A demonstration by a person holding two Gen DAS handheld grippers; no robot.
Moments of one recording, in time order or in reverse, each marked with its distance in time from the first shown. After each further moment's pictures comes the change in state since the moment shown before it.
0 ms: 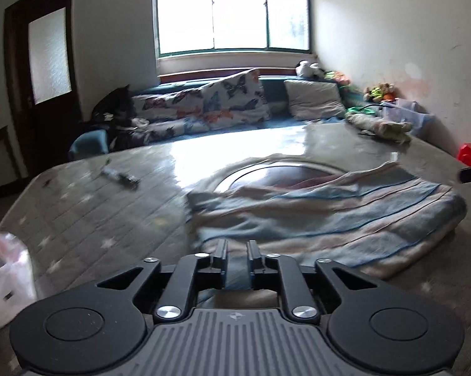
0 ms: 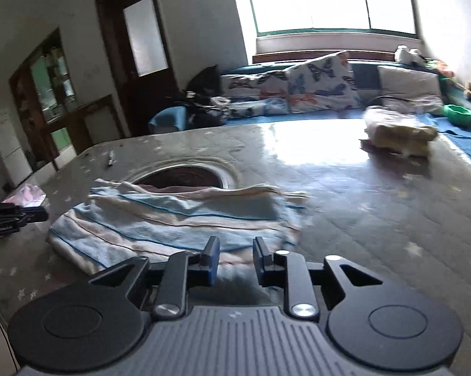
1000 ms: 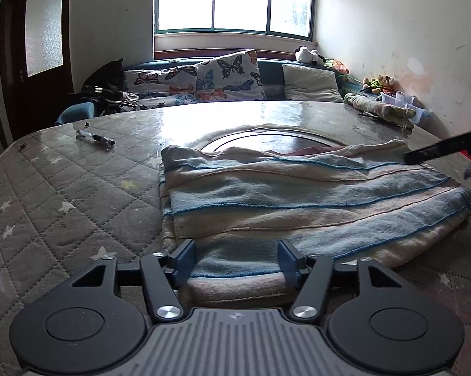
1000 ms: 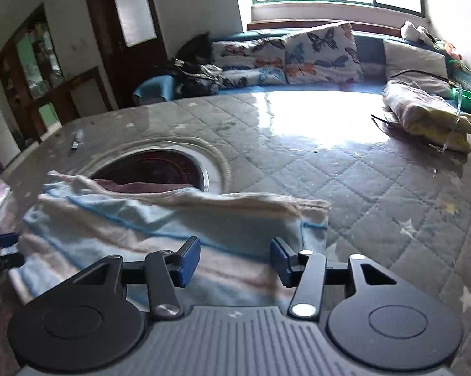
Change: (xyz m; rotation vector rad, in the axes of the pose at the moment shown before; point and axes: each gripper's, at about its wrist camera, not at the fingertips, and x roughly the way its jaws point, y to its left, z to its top) left arm 0.045 0.006 -0.034 -0.070 0.072 -0.033; right arm 0.121 -0.006 0.033 0.006 0.134 -0.069
